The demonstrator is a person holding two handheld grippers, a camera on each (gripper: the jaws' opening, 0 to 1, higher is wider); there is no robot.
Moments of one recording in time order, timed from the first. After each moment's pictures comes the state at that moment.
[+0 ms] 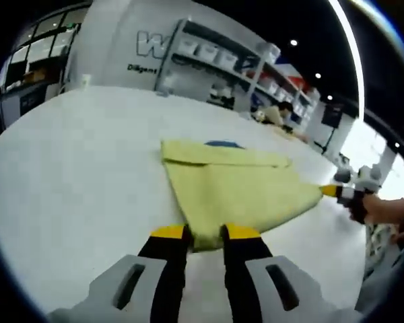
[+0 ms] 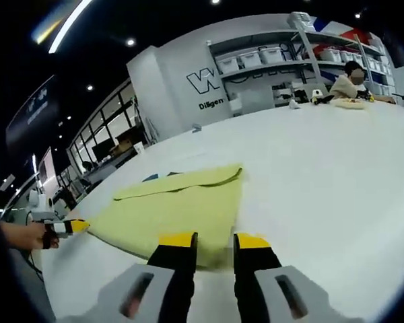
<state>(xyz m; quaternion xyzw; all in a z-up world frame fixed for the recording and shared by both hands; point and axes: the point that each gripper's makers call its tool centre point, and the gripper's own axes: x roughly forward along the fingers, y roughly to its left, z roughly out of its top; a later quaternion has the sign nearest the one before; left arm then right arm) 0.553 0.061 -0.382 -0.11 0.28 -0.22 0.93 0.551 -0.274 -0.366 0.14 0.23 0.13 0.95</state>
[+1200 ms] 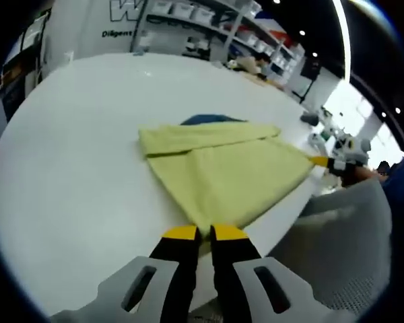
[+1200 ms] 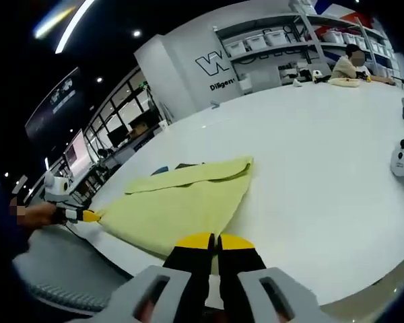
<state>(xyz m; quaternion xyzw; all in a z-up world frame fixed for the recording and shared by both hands) 0.344 0.078 -0.363 -0.03 0.41 -0.30 0.86 0.343 -0.257 -0.365 0.15 0.29 0.16 0.93</state>
